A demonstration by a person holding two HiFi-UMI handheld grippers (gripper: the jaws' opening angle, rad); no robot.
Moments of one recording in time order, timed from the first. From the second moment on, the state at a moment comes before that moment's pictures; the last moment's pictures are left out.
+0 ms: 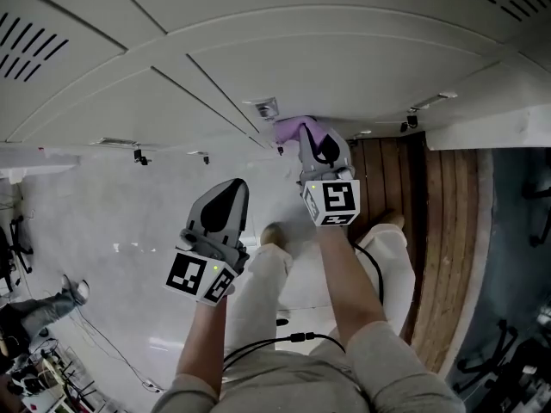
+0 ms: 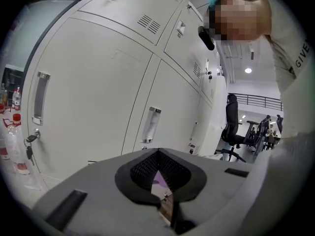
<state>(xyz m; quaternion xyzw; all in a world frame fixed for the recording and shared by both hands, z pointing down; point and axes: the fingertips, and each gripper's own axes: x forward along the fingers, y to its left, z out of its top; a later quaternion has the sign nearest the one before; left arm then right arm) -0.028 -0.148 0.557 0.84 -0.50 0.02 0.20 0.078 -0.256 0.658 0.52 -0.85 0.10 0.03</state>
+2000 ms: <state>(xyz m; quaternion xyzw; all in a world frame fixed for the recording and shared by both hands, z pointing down) -0.093 -0.119 0.377 0.85 -0.52 -0.02 0.12 0.125 -0.143 0.411 0.51 -0.86 0.06 0.04</state>
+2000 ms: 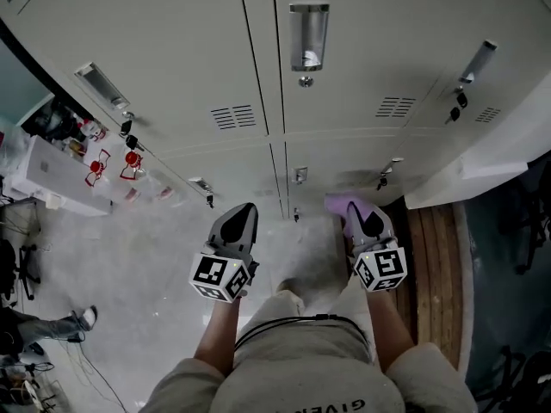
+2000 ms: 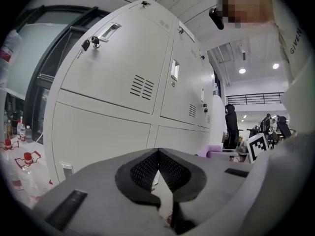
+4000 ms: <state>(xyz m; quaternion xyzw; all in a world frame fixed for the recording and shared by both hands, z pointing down) -0.097 -0.082 0.289 0.88 -0.48 0.01 0.07 0.115 -0.085 0.307 0.50 -0.86 0.03 -0.01</state>
